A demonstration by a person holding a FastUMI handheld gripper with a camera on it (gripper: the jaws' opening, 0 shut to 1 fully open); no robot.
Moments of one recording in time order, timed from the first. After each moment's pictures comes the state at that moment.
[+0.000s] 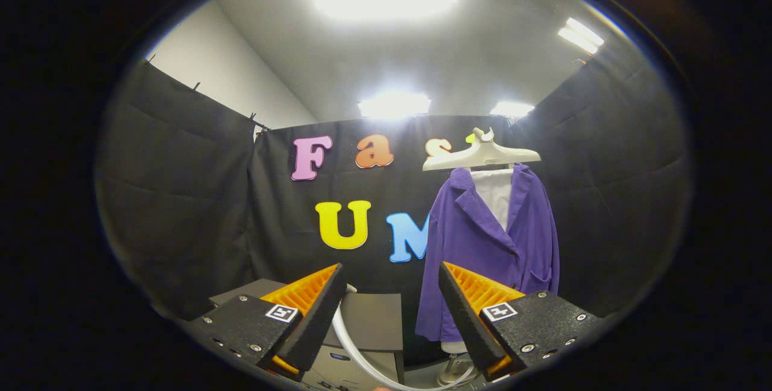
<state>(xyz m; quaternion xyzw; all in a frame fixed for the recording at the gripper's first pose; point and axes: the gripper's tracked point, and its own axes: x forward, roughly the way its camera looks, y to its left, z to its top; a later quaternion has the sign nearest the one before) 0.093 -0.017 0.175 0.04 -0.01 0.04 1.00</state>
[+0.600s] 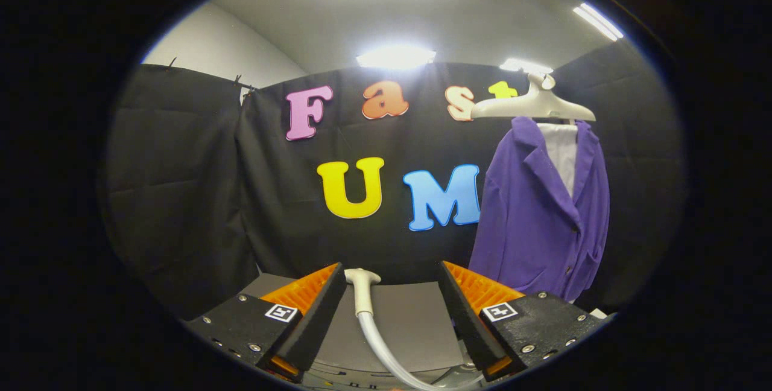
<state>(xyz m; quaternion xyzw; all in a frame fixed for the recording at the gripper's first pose) 0.247 0.087 0.131 0.07 0.14 0.05 0.99</state>
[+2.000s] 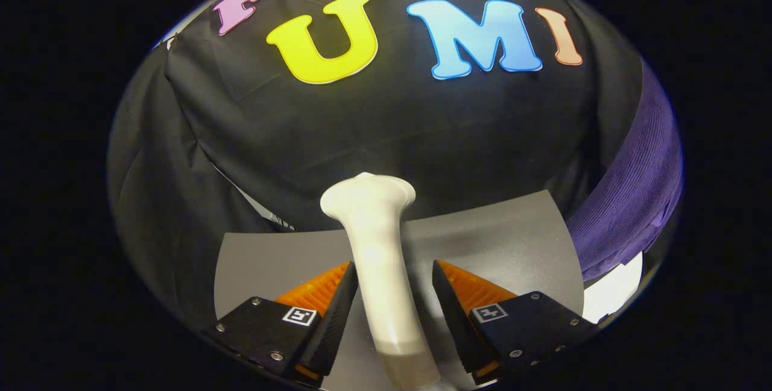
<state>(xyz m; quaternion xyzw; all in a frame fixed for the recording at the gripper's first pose) 0.395 0.182 -0.112 0.12 0.49 0.07 0.86</state>
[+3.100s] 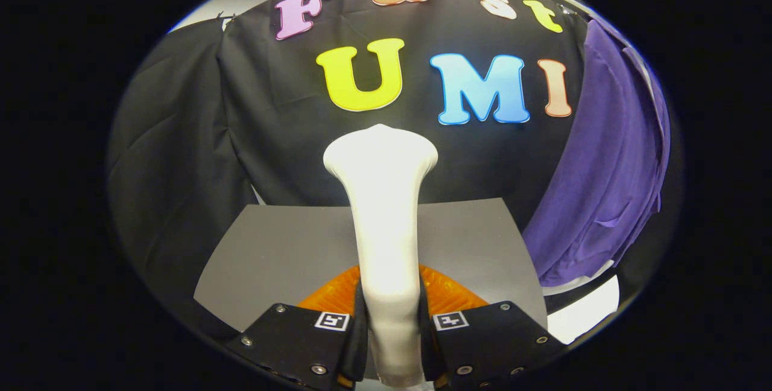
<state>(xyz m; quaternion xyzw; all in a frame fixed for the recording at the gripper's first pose) 0.287 0.162 -0.027 0.05 0.34 0.08 0.94</state>
